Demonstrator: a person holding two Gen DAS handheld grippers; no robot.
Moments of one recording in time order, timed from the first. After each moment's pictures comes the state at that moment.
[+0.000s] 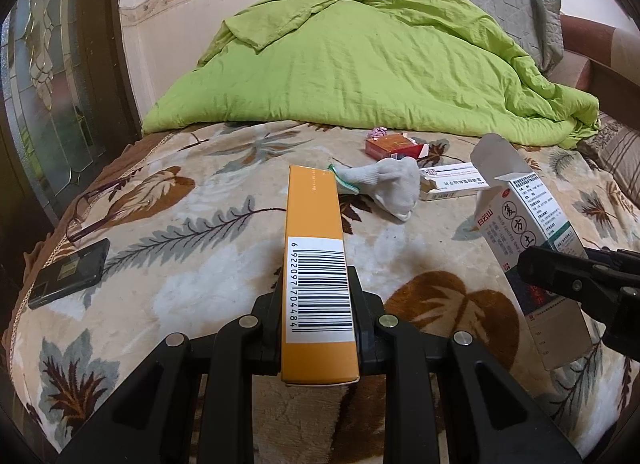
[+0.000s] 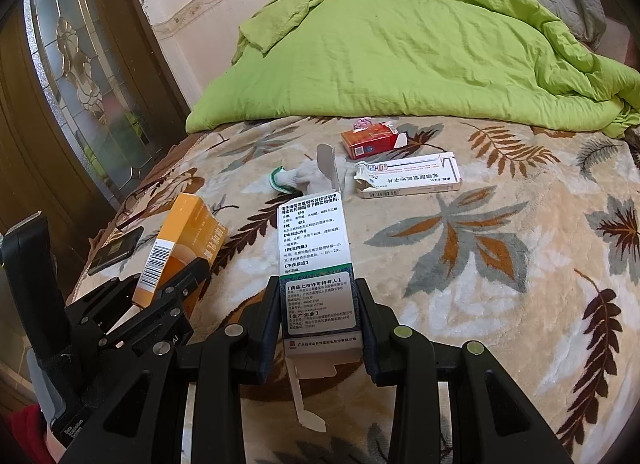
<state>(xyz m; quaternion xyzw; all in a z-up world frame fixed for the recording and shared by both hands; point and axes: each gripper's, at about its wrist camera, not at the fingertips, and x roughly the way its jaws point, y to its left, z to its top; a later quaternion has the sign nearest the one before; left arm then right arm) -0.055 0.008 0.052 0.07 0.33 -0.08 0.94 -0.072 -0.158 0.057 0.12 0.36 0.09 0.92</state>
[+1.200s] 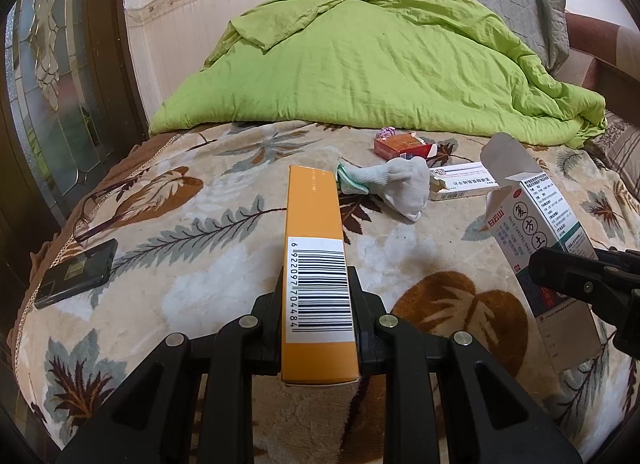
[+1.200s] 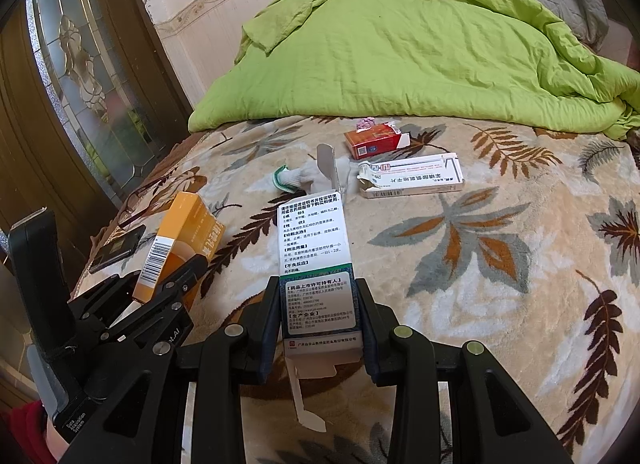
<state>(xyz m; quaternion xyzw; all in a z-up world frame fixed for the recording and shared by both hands) -0.056 0.009 0.053 0.07 0.32 -0.07 0.94 -0.072 -0.157 0.058 0.12 0.36 0.09 0.92</state>
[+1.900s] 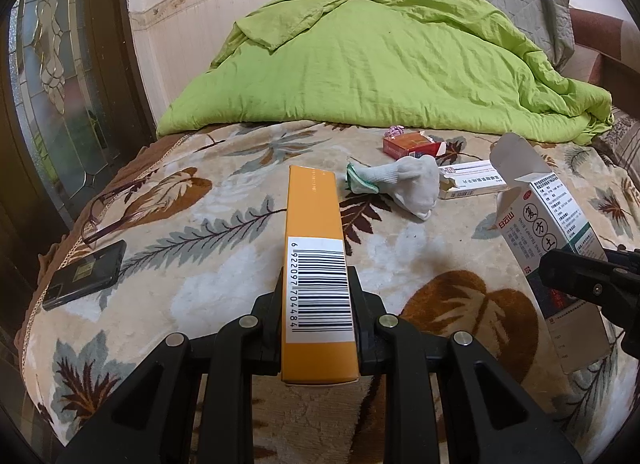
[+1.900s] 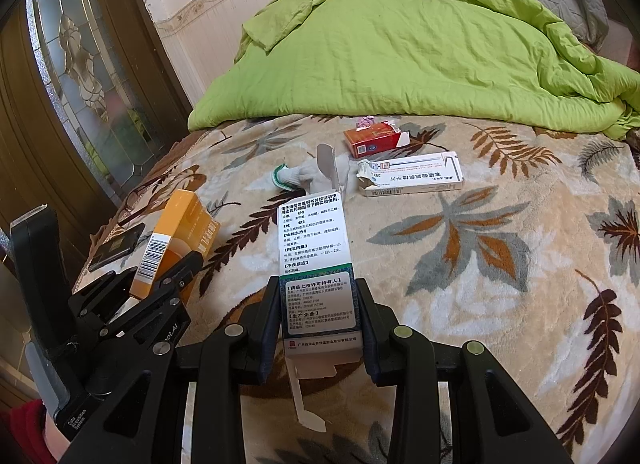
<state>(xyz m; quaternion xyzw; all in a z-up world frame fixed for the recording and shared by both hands) -0.057 0.008 0.052 0.08 0.32 -0.05 0.94 -0.073 -0.156 0.059 0.12 0.36 0.09 0.92</state>
